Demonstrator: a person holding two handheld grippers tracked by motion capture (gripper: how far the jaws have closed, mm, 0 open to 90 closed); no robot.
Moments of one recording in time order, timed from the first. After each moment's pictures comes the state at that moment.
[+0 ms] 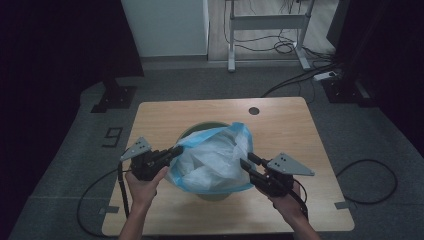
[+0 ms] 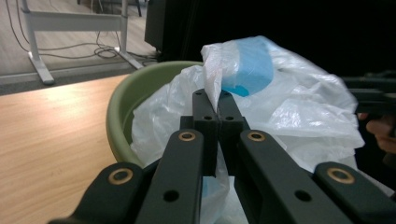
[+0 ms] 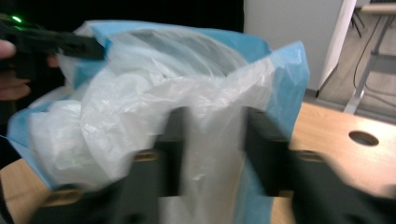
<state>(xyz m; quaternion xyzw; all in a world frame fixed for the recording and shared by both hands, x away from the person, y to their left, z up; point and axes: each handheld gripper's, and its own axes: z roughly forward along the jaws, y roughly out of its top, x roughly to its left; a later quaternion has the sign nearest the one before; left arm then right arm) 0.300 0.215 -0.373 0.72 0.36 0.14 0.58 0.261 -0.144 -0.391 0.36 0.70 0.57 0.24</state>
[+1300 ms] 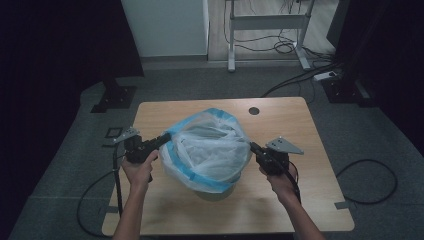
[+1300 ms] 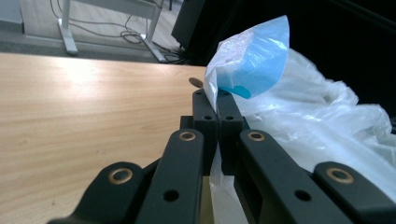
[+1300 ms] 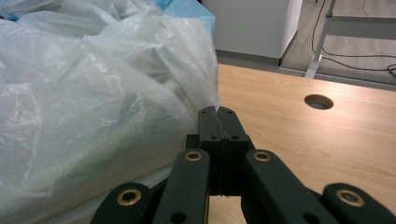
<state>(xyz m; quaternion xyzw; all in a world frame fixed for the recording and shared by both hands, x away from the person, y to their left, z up) 0.363 0.259 -0.415 0.66 0.46 0.10 0.58 0.329 -0.155 -0.429 0.44 0.69 0.51 0.25</state>
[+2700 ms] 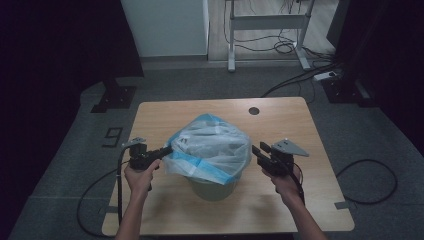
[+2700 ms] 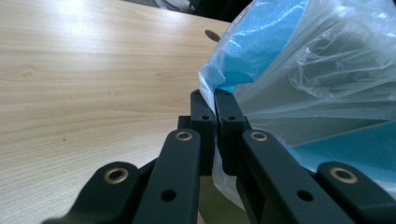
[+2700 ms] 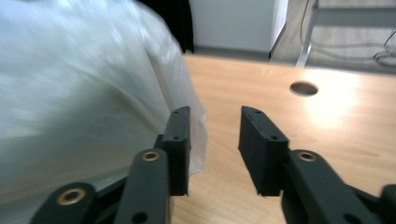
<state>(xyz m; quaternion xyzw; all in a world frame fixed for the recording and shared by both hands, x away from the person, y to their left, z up) 0.365 0.264 -0.450 0.69 0.50 0.06 0.53 0.325 -0.171 -0.435 0.46 0.67 0.52 0.26</state>
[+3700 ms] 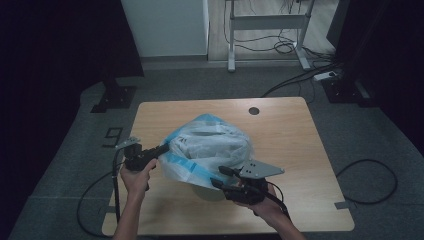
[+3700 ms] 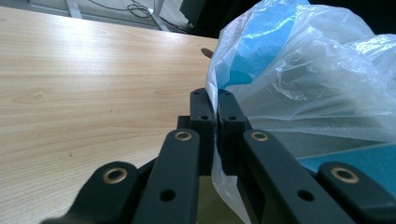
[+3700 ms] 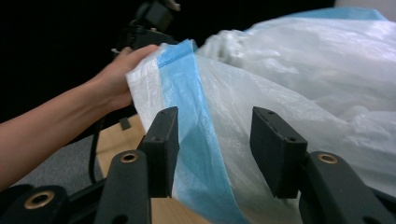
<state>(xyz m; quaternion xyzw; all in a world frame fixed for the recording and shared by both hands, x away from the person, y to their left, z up) 0.355 0.268 -0.437 0.68 0.48 0.08 0.55 0.254 -0.091 -0.399 0.27 0.76 0.59 0.12</state>
